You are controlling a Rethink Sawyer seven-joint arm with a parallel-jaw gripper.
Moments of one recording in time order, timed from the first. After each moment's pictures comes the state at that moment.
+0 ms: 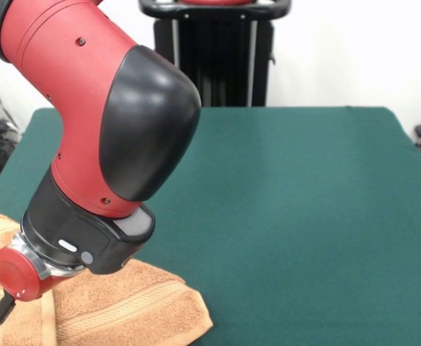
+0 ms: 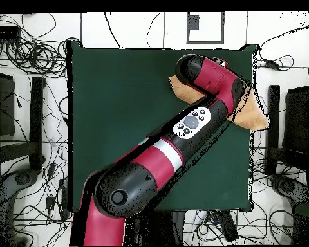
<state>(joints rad) -0.04 0.30 -1.23 0.78 1.00 0.65 3.29</state>
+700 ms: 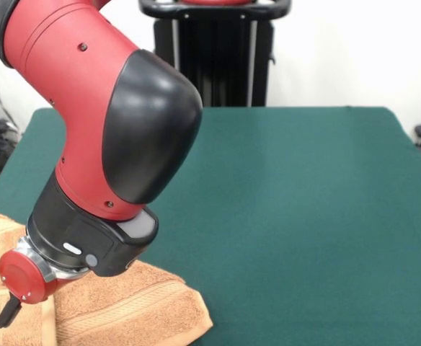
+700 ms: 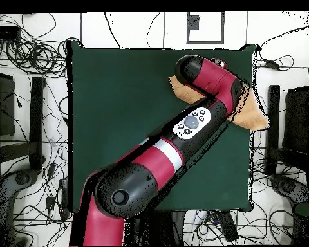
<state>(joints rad) -0.03 0.30 -1.21 0.78 1.00 0.65 3.29</state>
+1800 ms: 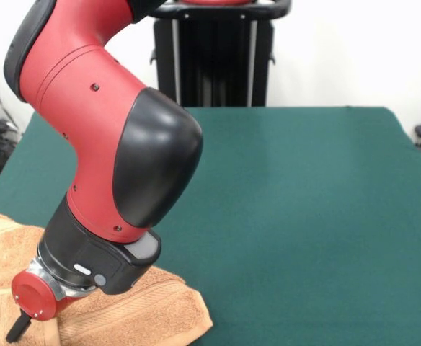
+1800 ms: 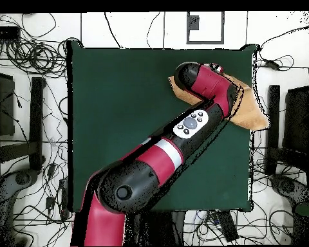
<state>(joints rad) -0.03 0.35 -1.19 0.78 1.00 0.57 3.29</state>
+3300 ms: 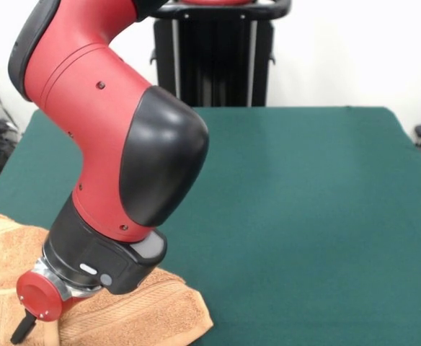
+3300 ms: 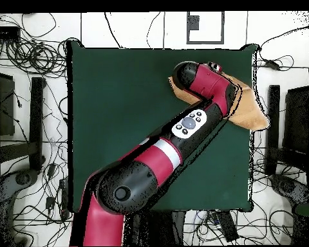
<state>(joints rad) -0.02 0.34 -1.19 0.78 1.00 0.57 3.29</state>
